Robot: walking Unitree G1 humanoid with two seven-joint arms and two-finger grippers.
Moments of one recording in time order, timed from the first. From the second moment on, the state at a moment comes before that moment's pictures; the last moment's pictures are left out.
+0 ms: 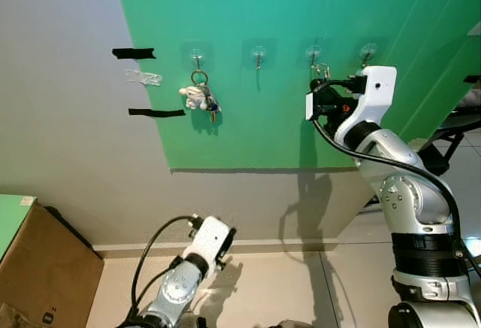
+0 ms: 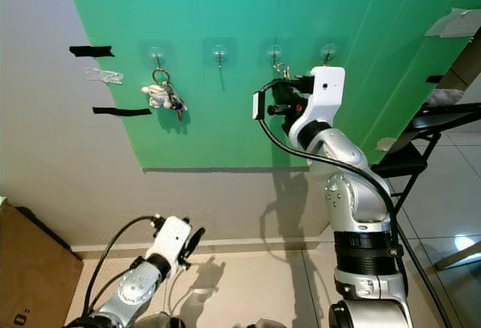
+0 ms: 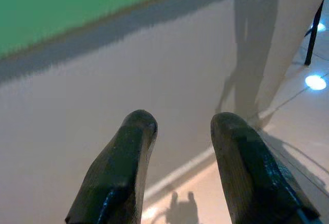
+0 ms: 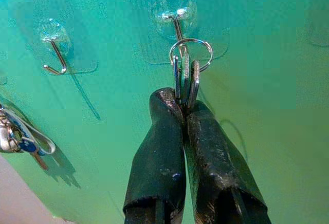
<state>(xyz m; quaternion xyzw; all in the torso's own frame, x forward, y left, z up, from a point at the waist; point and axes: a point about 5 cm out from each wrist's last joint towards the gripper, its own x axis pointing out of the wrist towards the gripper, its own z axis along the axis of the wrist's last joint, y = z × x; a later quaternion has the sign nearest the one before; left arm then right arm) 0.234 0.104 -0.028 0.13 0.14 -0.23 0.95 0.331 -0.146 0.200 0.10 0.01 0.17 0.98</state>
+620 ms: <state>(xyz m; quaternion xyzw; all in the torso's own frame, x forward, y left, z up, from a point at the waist) 0.236 0.100 -0.024 0.13 0.12 -0.22 0.96 0.340 -0.142 0.207 0.10 0.01 0.19 0.98</state>
